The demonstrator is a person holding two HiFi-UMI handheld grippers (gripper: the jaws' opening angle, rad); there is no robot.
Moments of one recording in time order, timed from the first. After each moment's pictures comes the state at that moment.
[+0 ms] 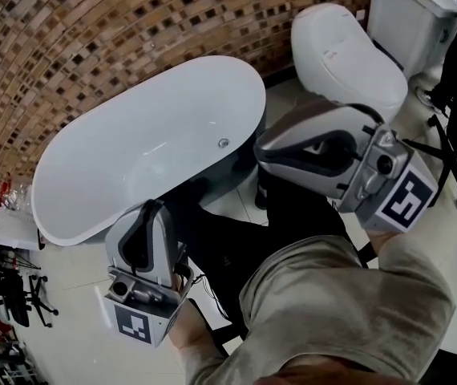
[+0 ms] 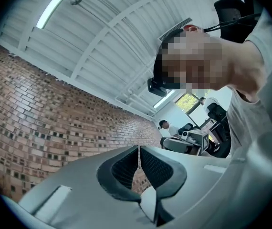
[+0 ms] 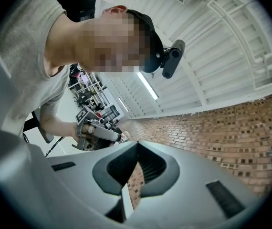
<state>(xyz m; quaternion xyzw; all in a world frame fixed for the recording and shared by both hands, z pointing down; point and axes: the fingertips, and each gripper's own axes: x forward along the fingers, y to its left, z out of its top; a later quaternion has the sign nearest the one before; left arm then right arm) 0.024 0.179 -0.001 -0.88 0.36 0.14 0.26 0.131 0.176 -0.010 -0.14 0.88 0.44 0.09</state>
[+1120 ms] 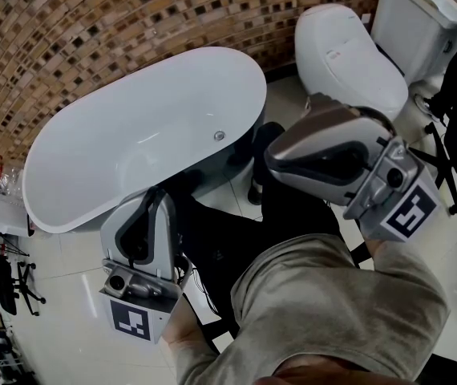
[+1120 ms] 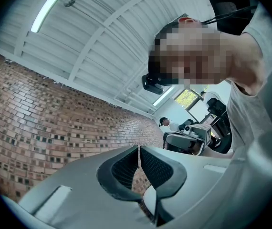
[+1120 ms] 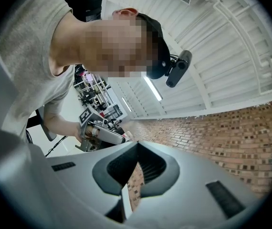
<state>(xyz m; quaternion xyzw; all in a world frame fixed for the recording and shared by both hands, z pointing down) 0.023 0.179 0.005 -0.88 0.37 0.13 0.27 0.123 0.192 -0.004 -0.13 0.87 0.46 0.09</state>
